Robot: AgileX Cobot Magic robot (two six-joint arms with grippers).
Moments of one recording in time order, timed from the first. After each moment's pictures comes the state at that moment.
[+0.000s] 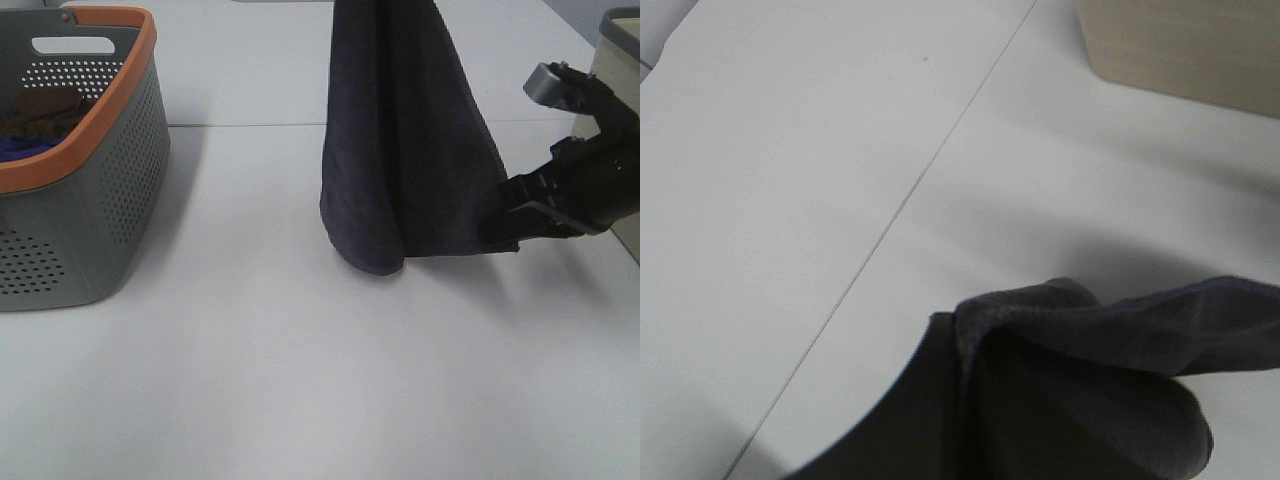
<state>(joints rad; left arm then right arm) -0.71 2.21 -2.62 0.07 1.21 0.37 0.04 1.58 -0.81 0.92 0.66 -0.95</state>
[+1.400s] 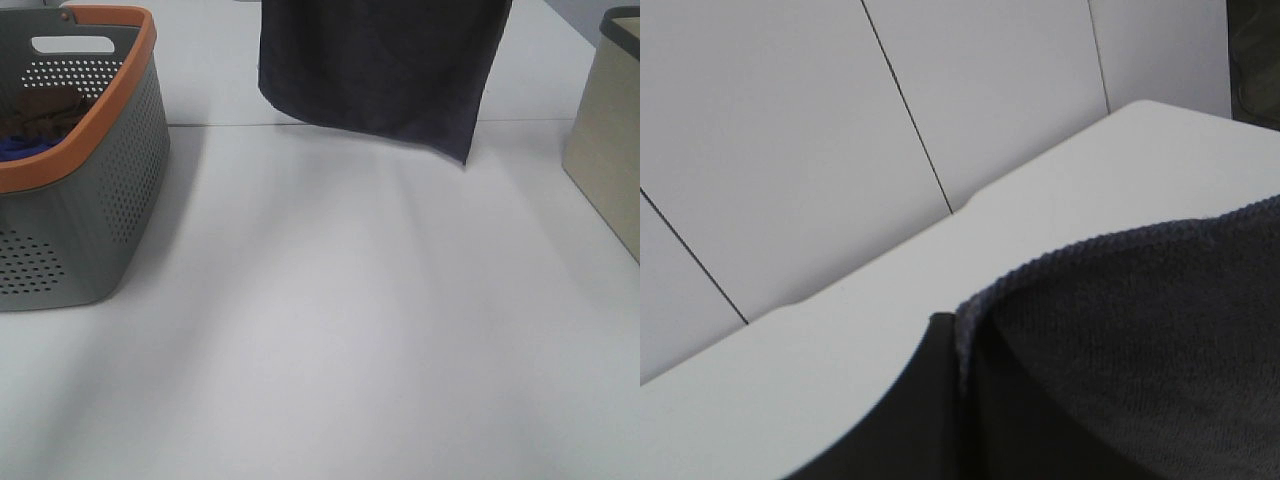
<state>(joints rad) -0.46 2.44 -2.62 0.26 0.40 0.08 0.04 2.11 -2.24 0.23 0.84 -0.51</state>
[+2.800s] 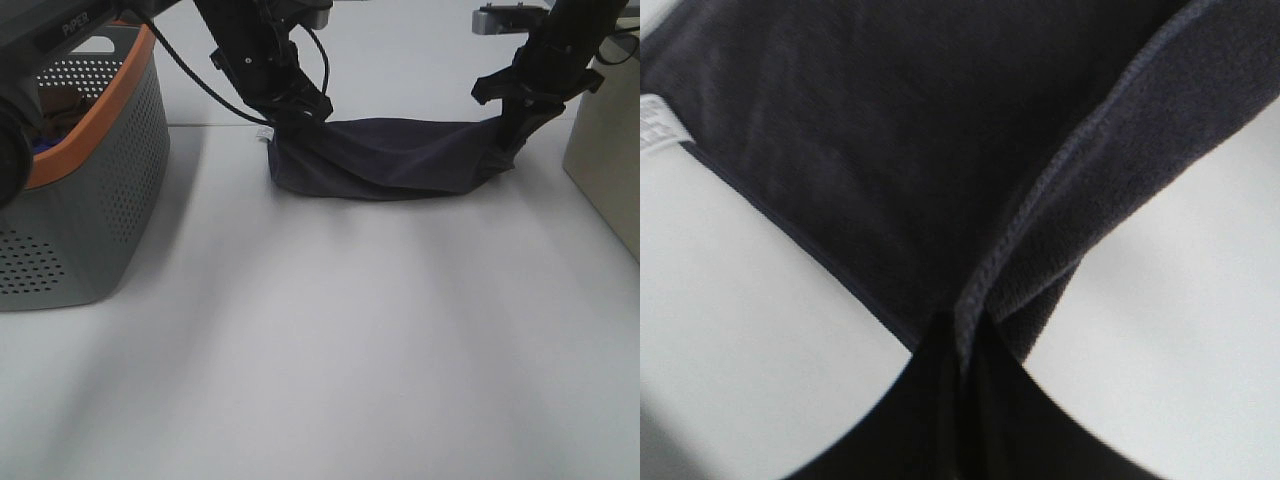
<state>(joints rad) -0.48 2.56 -2.54 -0.11 1.21 0.29 0.05 2.27 -2.00 0.21 1.21 -0.38</state>
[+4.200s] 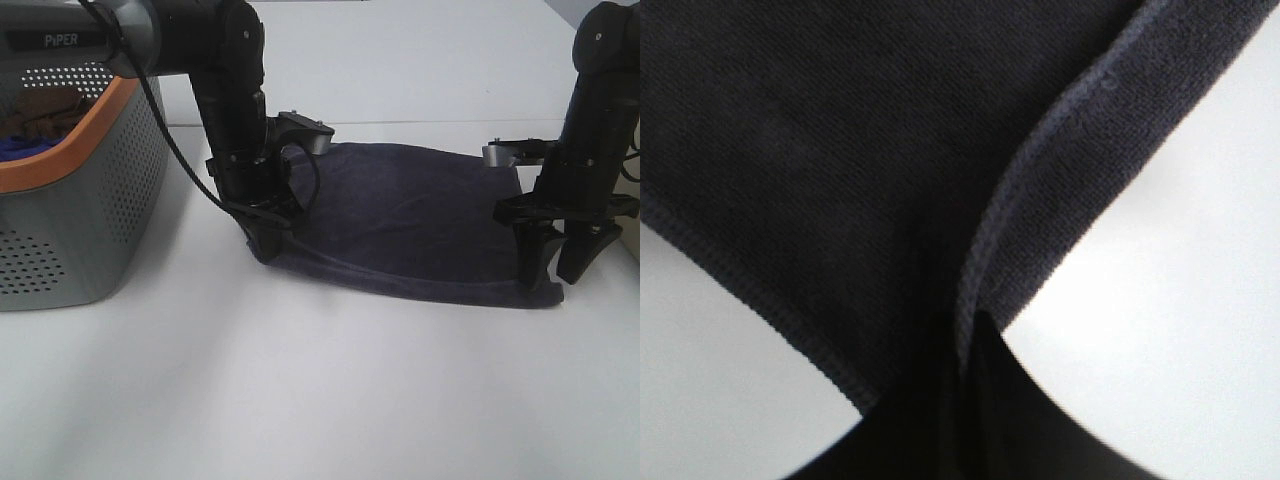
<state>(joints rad) -0.53 2.38 -1.95 -0.18 1.21 0.42 0.07 2.14 -1.46 0.16 1.21 -0.29</state>
